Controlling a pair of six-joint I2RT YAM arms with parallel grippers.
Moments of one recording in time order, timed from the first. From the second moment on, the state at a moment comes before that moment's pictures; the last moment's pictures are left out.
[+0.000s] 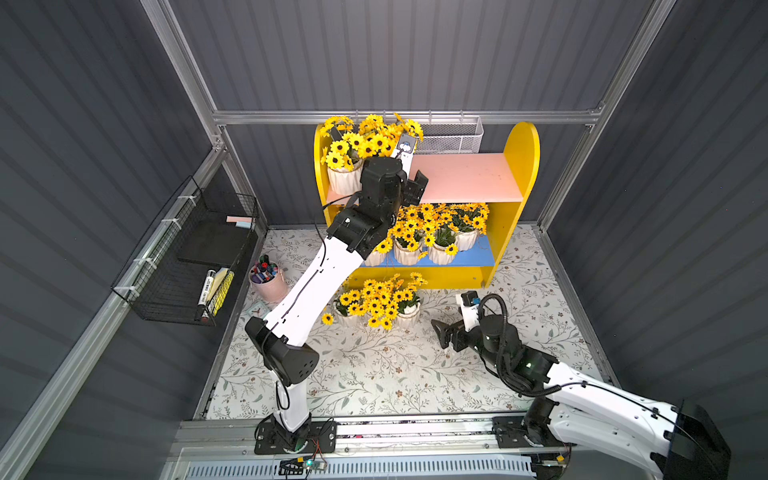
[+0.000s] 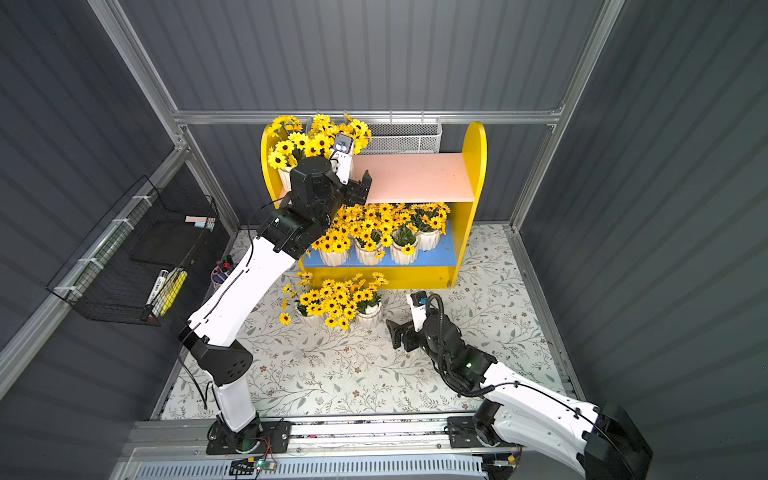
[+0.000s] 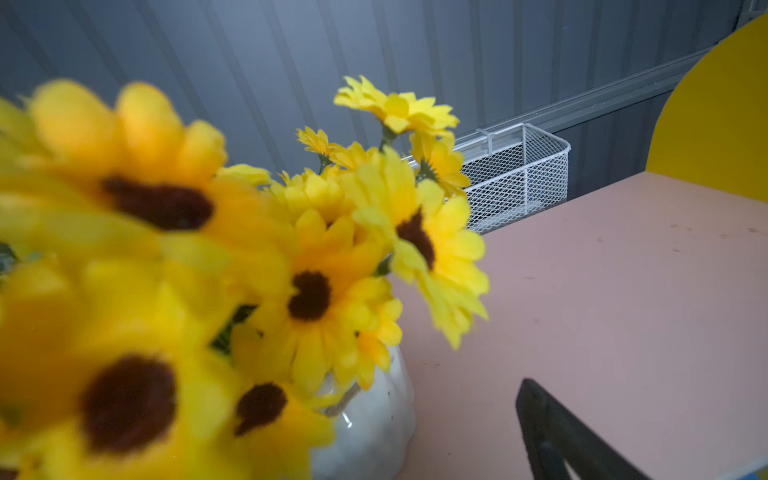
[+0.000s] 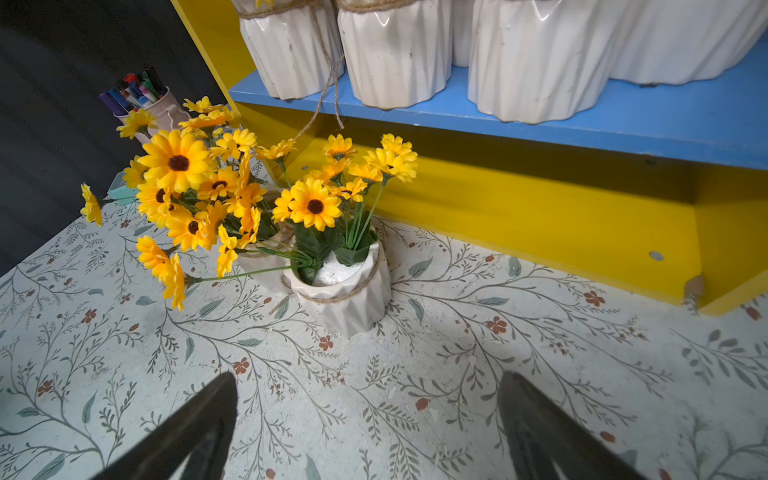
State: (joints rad) left arm -0.65 1.88 2.28 -0.47 -0.48 0.22; right arm 0.82 0.91 0.43 0.08 0.21 0.28
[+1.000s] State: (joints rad) left arm -0.53 1.93 2.39 -0.58 -0.17 0.14; right arm 0.81 0.90 0.42 0.08 0.20 0.28
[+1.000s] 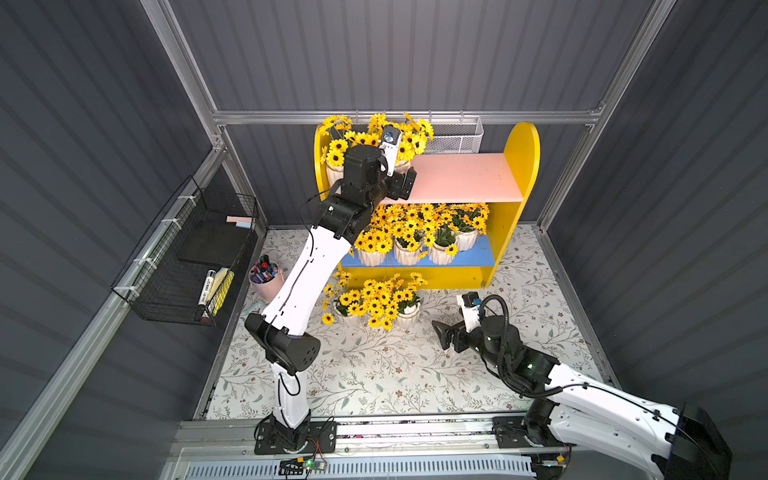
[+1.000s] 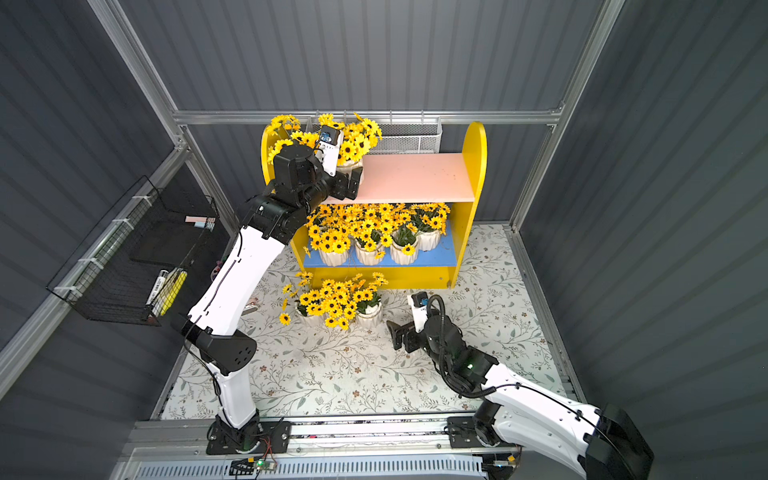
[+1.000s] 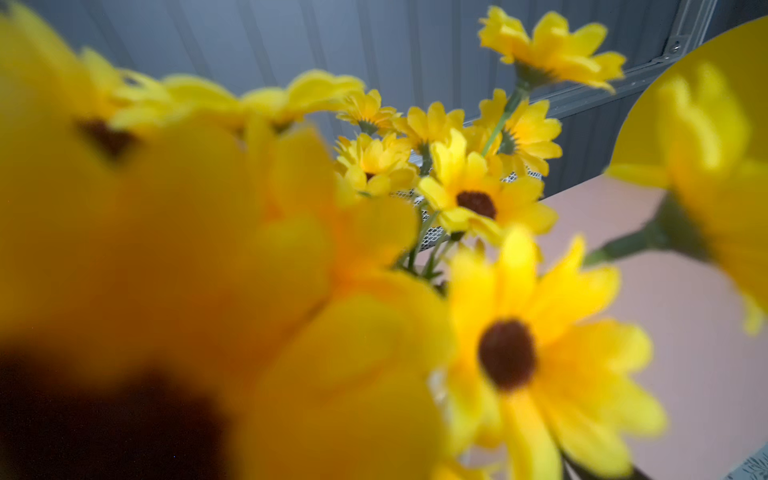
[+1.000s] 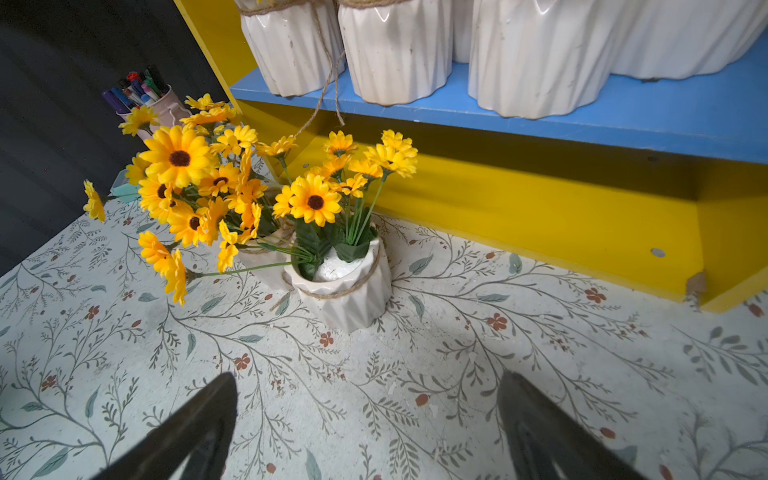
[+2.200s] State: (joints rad) left arm -0.45 2.03 2.49 -0.61 0.14 -0.03; right arm 0.80 0.89 0.42 0.08 0.18 0.27
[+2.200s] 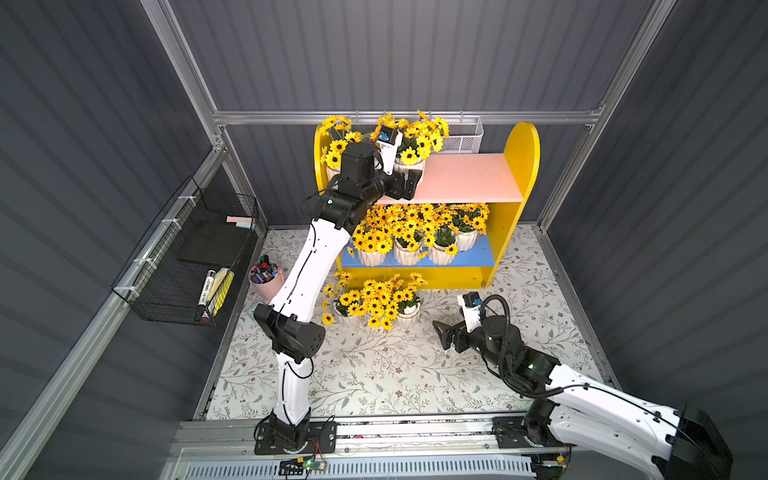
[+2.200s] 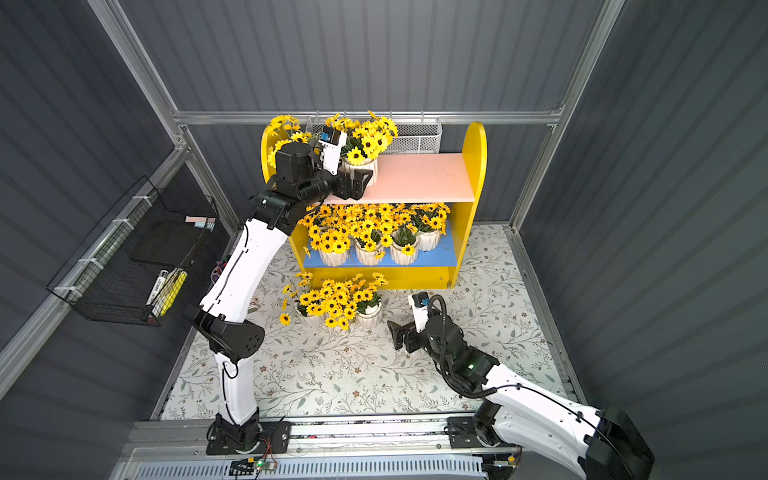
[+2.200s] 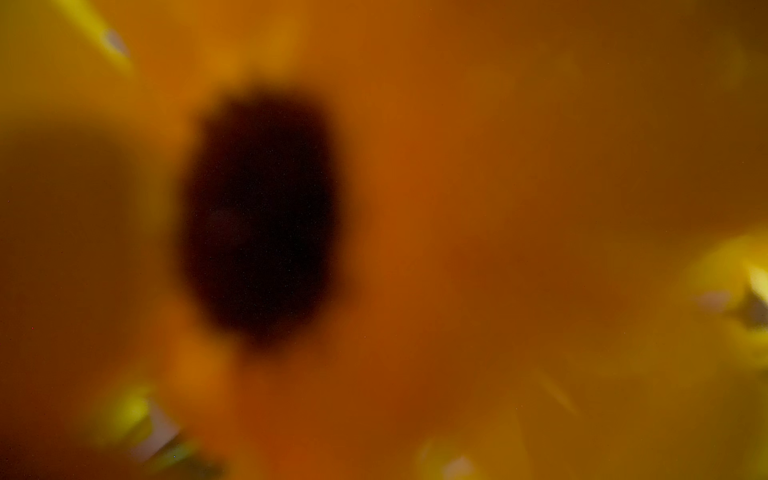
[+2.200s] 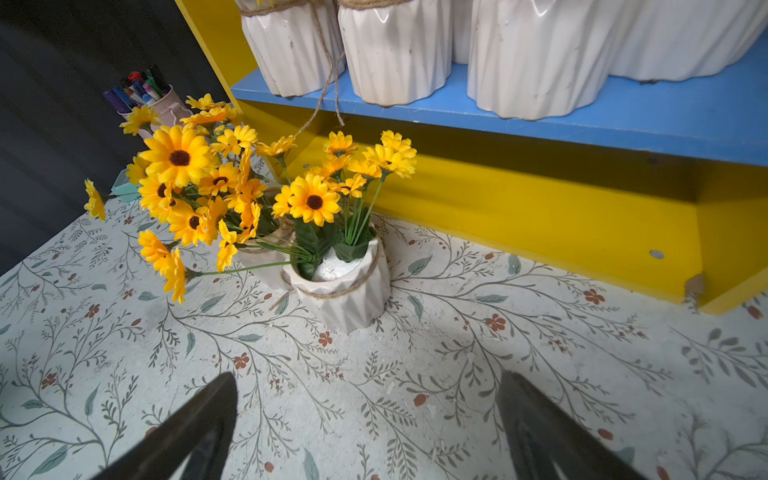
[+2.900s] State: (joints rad) left arm -0.46 2.08 2.41 -0.43 0.13 -0.04; right arm 0.79 0.88 0.41 0.08 0.18 0.27
